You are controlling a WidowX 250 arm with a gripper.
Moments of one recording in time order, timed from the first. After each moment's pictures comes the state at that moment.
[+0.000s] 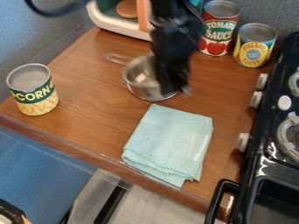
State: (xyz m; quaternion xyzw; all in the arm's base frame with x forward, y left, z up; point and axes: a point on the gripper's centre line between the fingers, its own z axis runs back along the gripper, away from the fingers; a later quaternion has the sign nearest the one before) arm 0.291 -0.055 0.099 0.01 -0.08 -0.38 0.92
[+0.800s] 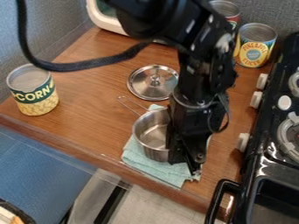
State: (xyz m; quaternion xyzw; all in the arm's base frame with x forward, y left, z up) arm 0.234 -0.087 0.052 0.04 -0.01 -0.42 0.90
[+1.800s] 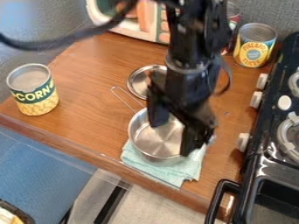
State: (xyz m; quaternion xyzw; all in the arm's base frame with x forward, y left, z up) arm 0.231 -0.078 0.101 0.02 -0.03 -0.21 0.98
